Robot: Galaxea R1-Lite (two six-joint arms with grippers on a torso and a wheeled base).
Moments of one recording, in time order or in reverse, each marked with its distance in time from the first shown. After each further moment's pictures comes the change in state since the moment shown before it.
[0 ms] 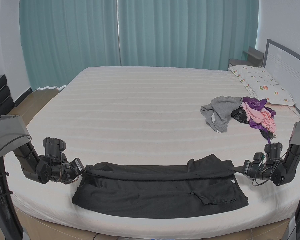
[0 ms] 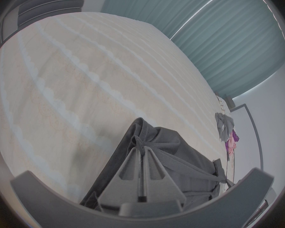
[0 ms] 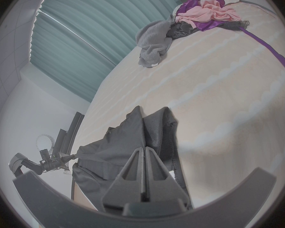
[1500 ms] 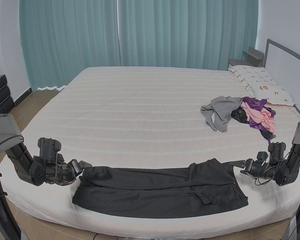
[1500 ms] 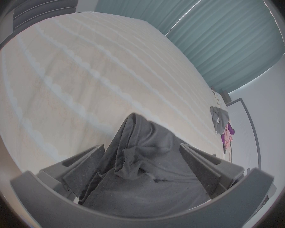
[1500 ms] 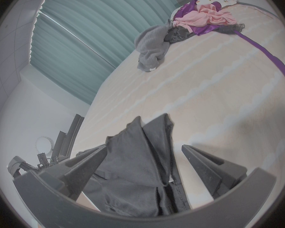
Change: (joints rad) left arm -0.002 -0.093 0.083 0.011 -0.043 0.030; right arm -0.022 -0.032 0.038 -0.025 0.001 0.003
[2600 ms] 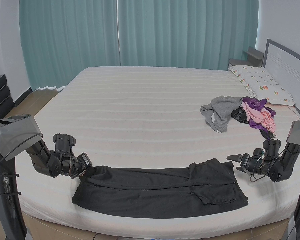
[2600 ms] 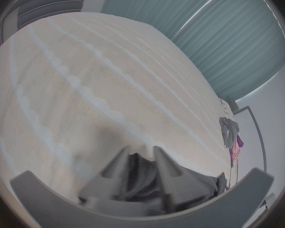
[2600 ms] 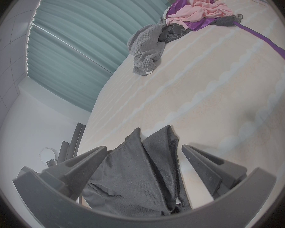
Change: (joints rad) left arm -0.033 0.211 -0.274 0.046 0.107 -0.069; right arm 0.019 0.075 -0.128 0.011 -0.017 0.126
